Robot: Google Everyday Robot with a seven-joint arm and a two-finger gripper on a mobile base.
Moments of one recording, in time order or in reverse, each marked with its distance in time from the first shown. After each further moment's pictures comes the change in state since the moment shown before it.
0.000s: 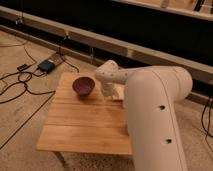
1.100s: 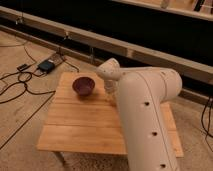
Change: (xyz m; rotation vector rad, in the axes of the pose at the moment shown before) arm -0.023 -0.030 0.014 0.063 0.019 -0.023
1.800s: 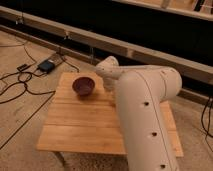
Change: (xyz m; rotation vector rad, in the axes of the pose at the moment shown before) arm -0.004 -0.005 -0.011 0.021 -0.009 0.005
